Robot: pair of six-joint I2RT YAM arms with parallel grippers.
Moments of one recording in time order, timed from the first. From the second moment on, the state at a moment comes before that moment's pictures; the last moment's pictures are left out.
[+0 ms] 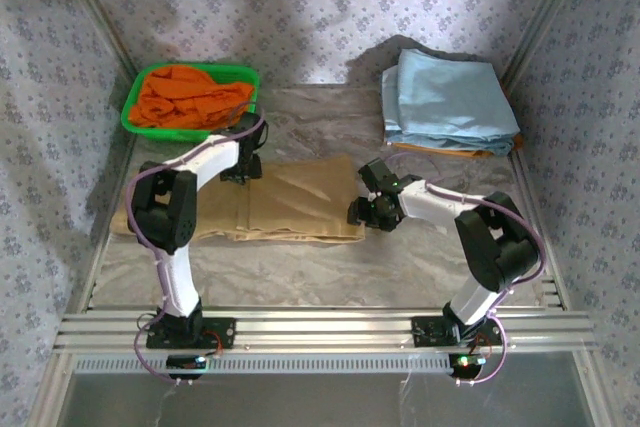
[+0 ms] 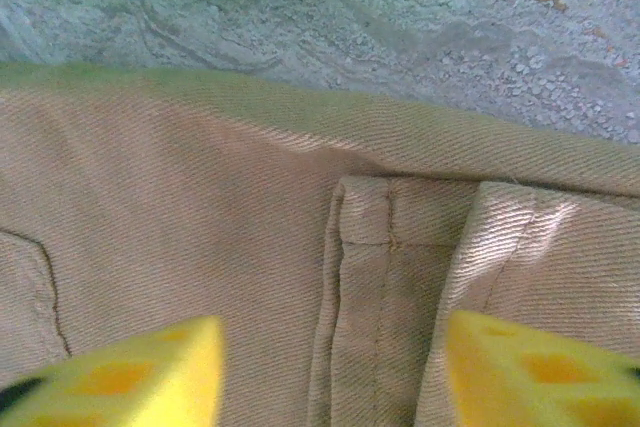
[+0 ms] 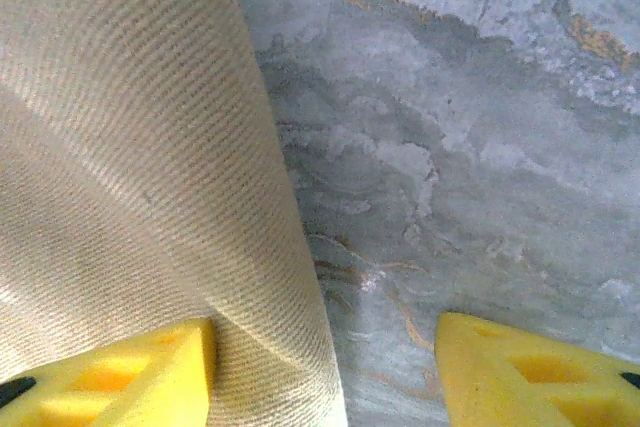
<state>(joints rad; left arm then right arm) -0.35 1.92 1.38 -0.73 -0.31 -0.46 0.56 1.64 0.92 -0.51 -0.14 0.66</state>
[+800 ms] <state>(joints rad) -0.53 1.51 0.86 -0.73 -0.13 -0.68 0.58 1.54 0.87 -0.54 -0.13 0.65</state>
